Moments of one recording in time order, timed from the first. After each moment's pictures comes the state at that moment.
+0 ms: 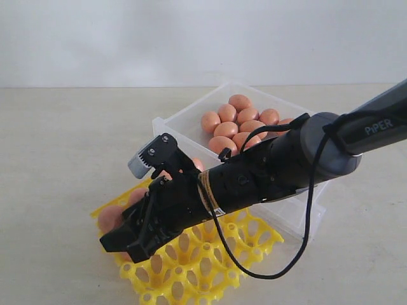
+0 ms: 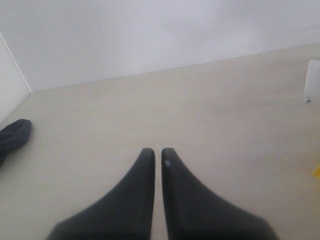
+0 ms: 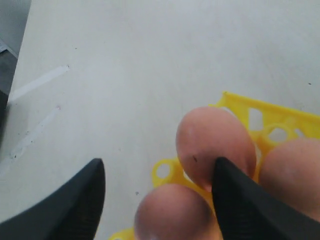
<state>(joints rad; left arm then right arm) 0.05 0.00 0.00 0.07 0.29 0.10 0.56 2.03 -1.01 -1.30 -0.77 1.11</state>
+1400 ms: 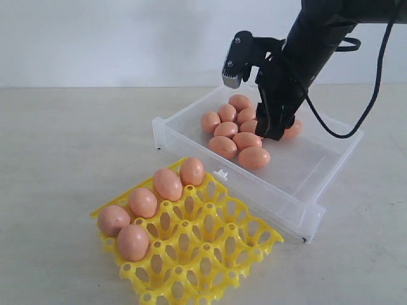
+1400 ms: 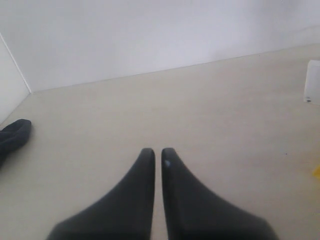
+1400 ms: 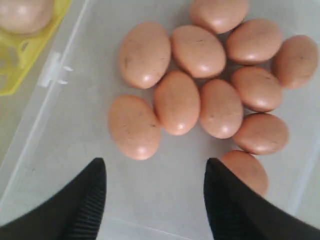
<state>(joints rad) 0.05 0.00 0.00 0.07 0.29 0.10 0.26 1.91 -1.51 0.10 0.88 -1.00</state>
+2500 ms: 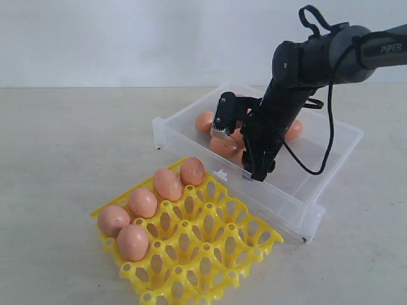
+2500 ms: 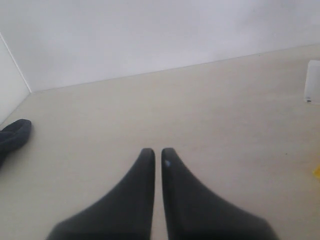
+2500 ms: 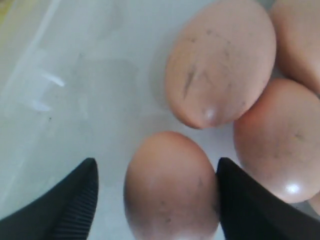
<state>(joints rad) 0.05 0.00 0.00 0.07 0.29 0.10 0.26 2.15 -1.51 0.19 0.75 -1.11</state>
